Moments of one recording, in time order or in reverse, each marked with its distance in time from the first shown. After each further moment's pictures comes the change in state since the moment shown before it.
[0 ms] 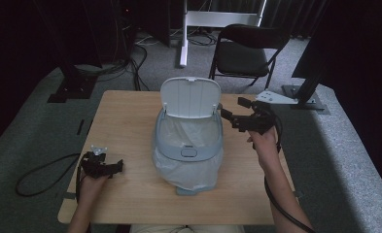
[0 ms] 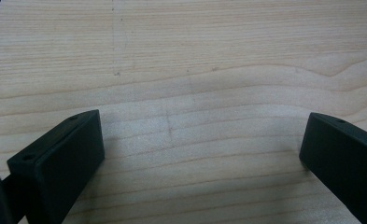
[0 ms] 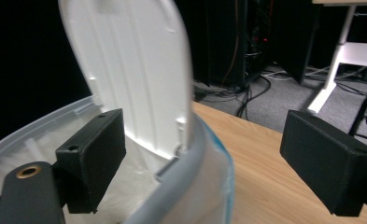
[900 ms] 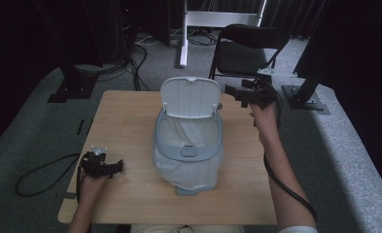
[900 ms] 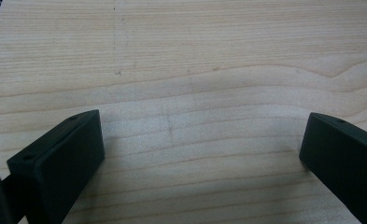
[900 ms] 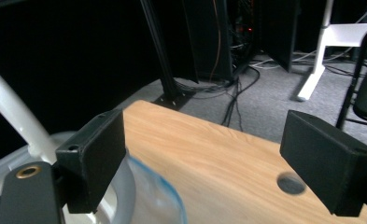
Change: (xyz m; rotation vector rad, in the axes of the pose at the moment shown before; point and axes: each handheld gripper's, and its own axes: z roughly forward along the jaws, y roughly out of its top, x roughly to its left) left arm -0.001 0.000 0.000 0.000 0.005 -0.008; right arm -0.052 0.041 0.038 0.027 -0.032 0.100
